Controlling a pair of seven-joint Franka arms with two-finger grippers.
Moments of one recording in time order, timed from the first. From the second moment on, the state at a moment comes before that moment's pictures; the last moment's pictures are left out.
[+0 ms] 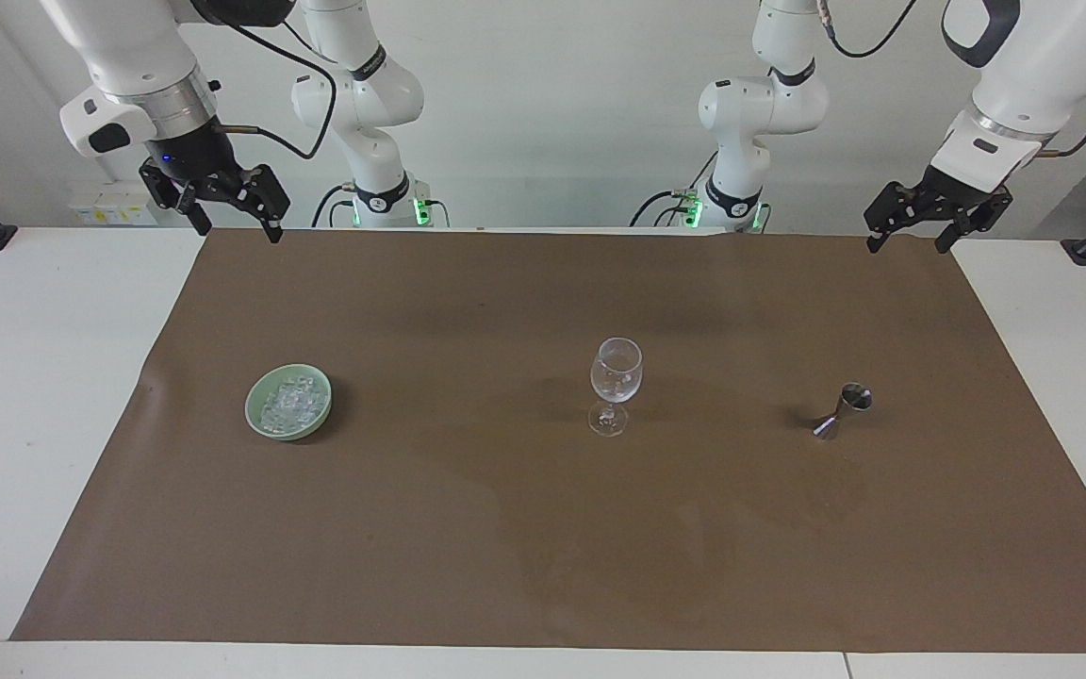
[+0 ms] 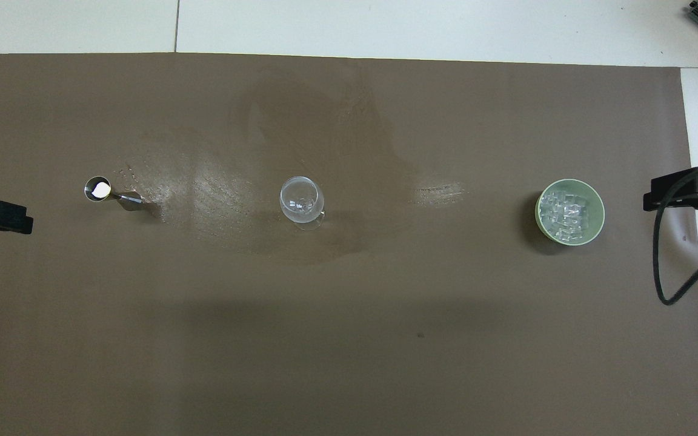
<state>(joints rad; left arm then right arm) -0.05 -0.10 0.04 -1.69 0.00 1.55 0.06 0.10 -0.03 -0.13 -1.53 0.00 1.50 0.12</state>
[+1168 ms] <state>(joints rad) 0.17 -0.06 0.07 -1.84 -0.27 1.67 0.17 0.10 -0.03 -0.13 -1.53 0.00 1.50 0.12</state>
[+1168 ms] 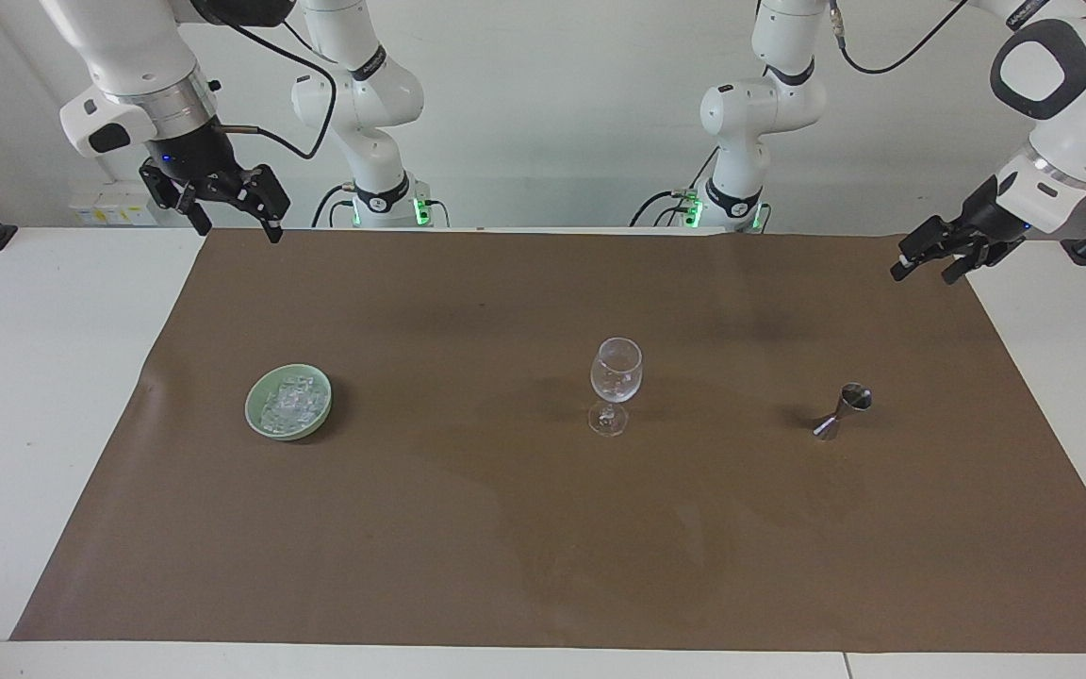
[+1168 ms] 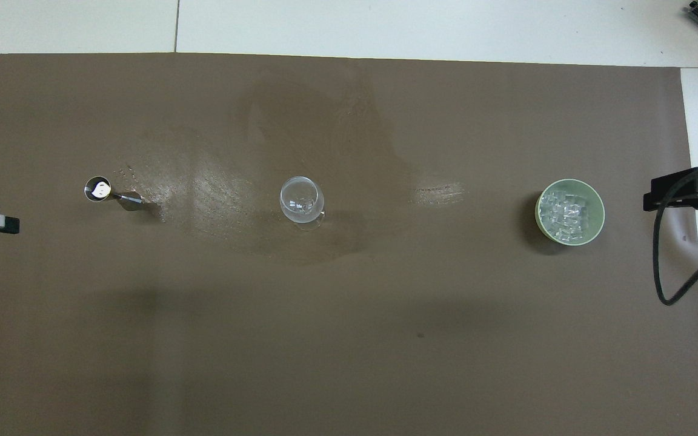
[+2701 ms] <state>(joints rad) 0.35 -0.02 0.07 -1.94 -0.39 1.64 -0.42 0.10 -0.03 -0.13 -1.53 0.00 1.50 0.12</state>
